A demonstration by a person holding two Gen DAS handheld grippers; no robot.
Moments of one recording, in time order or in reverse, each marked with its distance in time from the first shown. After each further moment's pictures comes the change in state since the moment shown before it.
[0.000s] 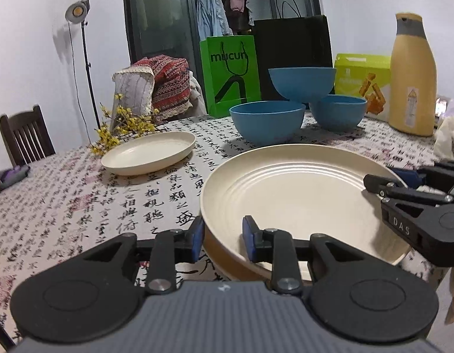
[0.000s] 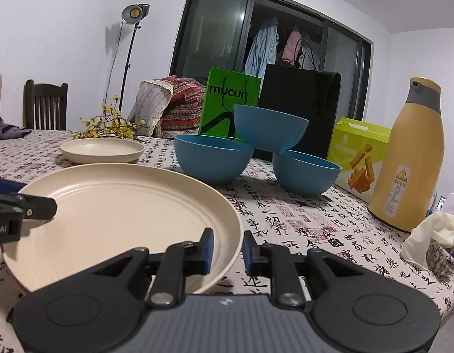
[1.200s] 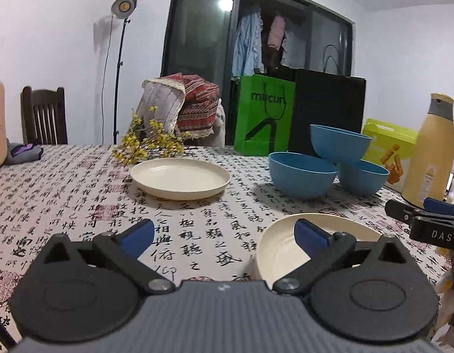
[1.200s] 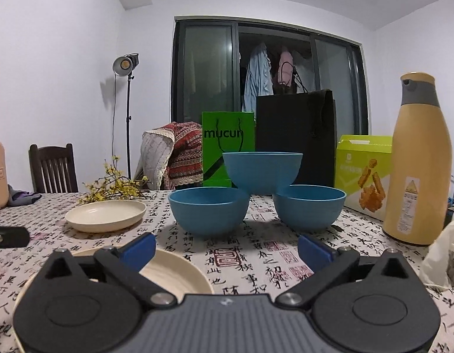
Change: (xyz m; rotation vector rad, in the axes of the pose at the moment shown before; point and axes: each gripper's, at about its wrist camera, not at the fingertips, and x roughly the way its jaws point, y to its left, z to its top) left arm -0.004 0.075 0.015 -0.260 -0.120 -0.021; right arm 0.015 -0.049 0.027 0.172 -0.154 0.100
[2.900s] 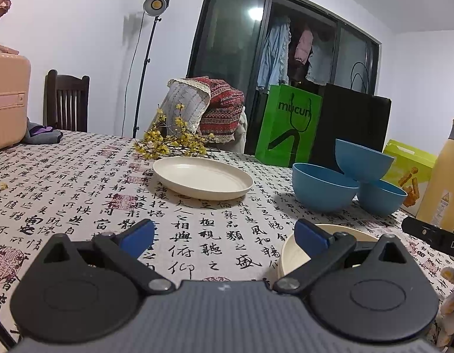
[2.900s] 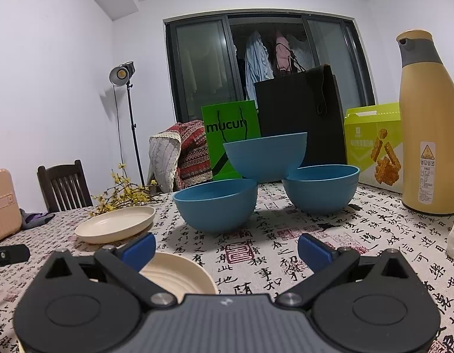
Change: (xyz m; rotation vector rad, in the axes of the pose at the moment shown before) left arm 0.001 0.016 -0.010 -0.103 -0.043 0.060; right arm 0.017 -0.017 -0.010 0.134 0.020 0.075
